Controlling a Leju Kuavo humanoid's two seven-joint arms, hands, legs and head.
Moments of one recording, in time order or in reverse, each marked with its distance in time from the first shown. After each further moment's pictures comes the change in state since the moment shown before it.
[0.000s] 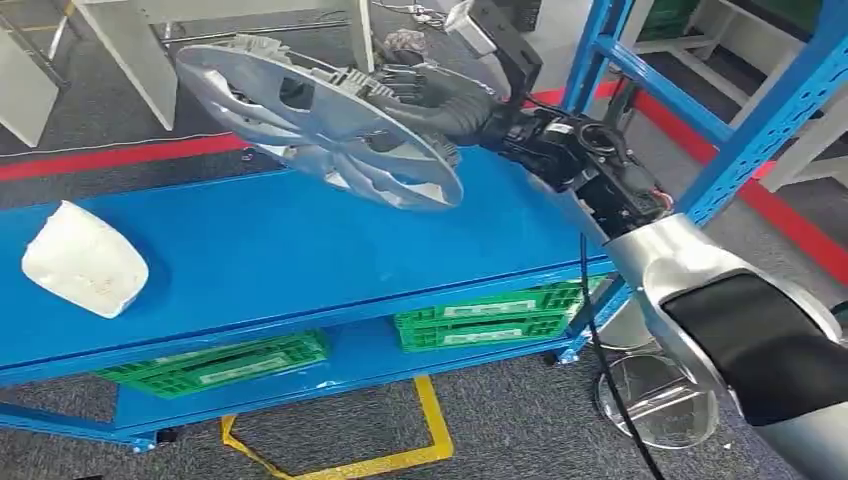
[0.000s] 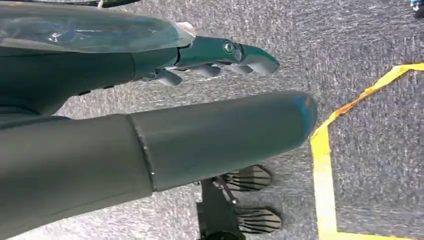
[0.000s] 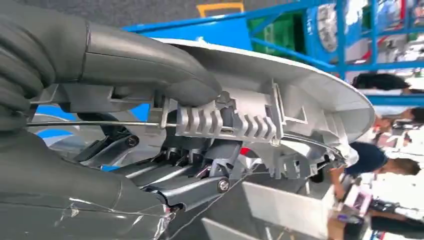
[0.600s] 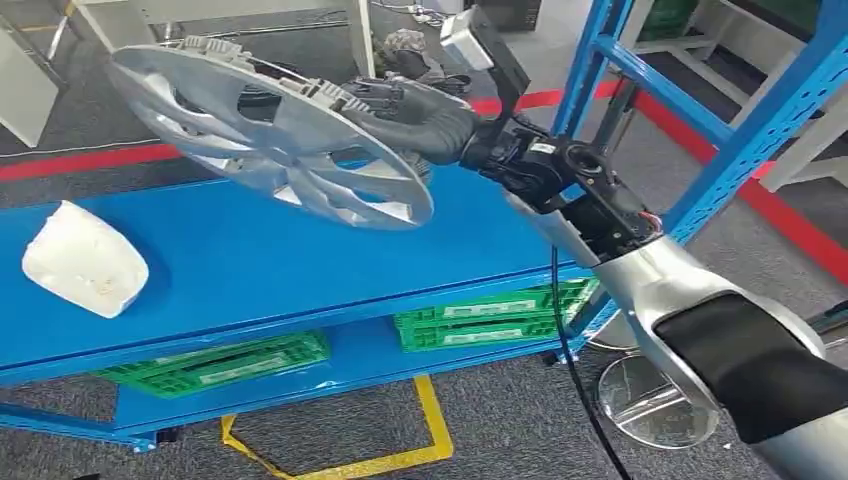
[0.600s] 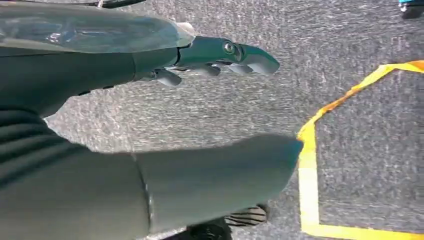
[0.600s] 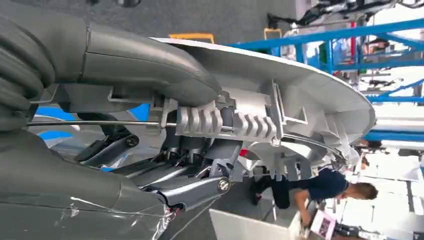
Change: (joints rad) left arm -0.004 -0.012 0.015 0.000 0.022 -0.002 -0.023; right arm 0.087 0.021 0.025 -0.146 -0.114 -0.011 0.007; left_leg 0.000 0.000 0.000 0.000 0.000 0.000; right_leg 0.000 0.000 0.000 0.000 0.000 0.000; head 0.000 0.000
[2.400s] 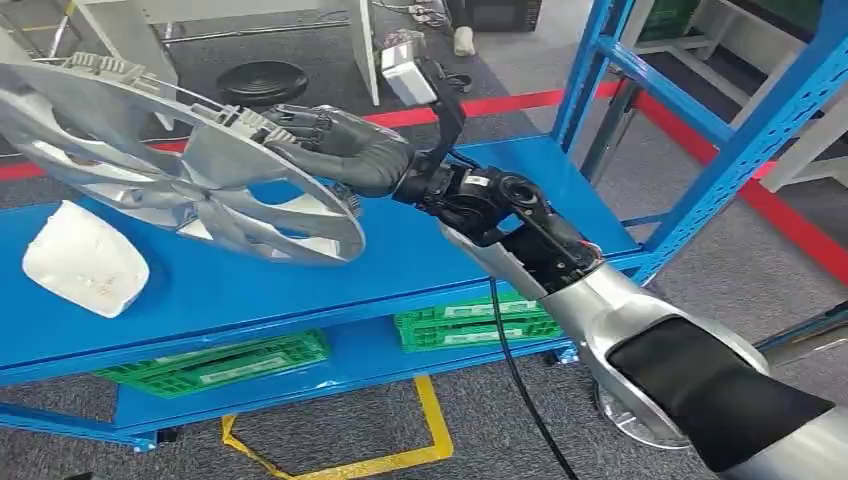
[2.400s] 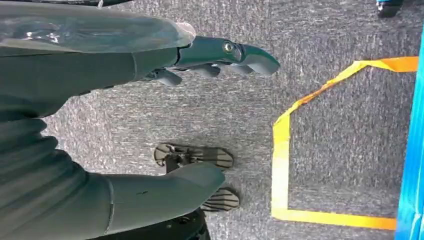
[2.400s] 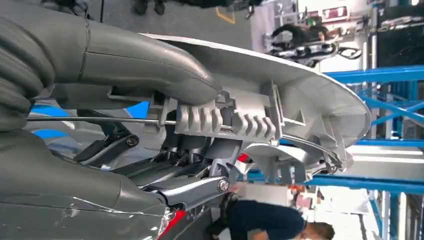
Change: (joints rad) left arm -0.001 -0.012 0.044 0.000 0.028 -0.017 -0.059; right arm 0.067 0.145 0.026 -0.030 -0.008 -0.009 -0.072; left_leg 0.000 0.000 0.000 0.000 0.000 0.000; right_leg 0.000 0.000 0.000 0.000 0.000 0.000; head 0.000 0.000
